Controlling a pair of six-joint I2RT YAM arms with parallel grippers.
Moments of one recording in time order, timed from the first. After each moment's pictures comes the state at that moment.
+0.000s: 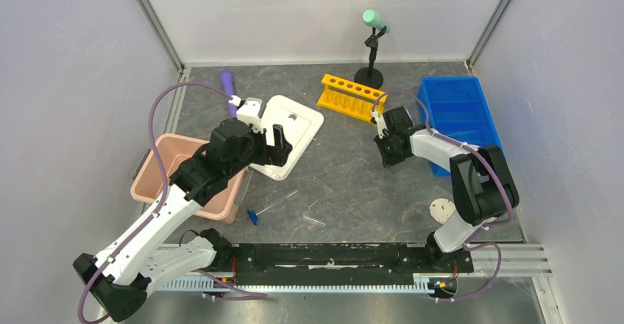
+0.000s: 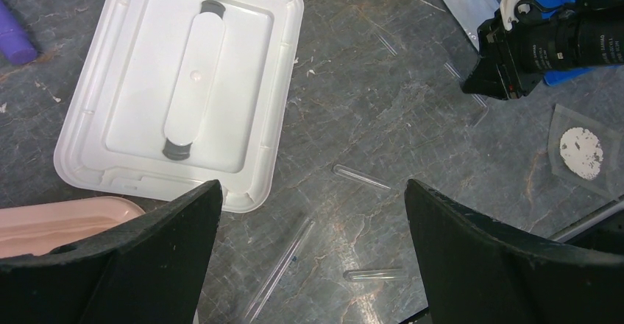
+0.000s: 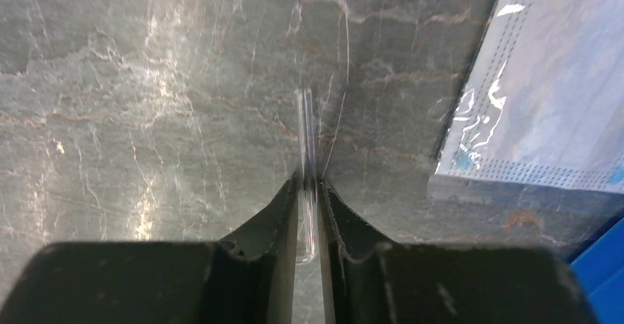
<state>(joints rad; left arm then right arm) -0.66 0.90 0.97 -0.55 -0.16 -0.35 0.32 1.65 0.93 -0.43 -0.03 -0.05</state>
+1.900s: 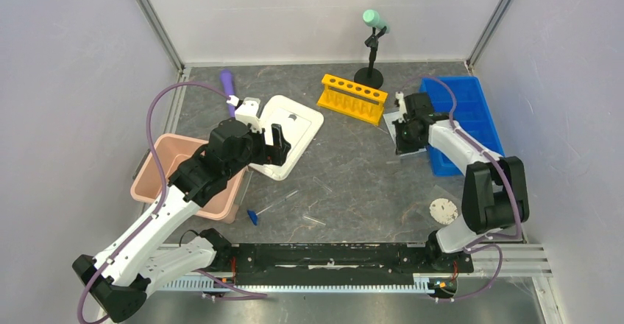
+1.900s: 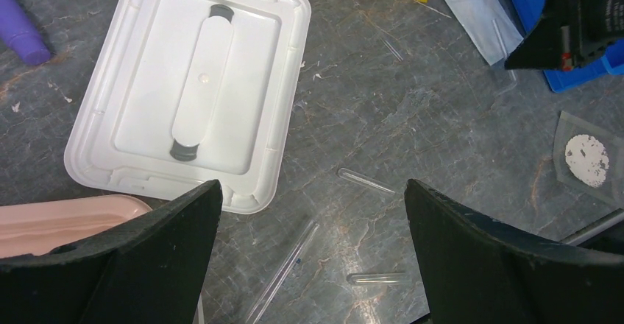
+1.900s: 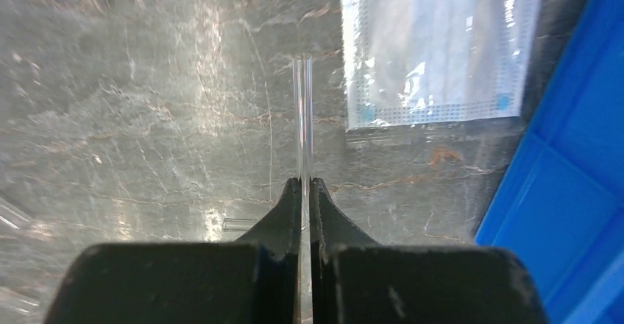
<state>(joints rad) -0.66 0.89 0.97 -0.55 -0.18 -0.35 0.20 1.58 1.04 -0.61 -0.04 0.07</state>
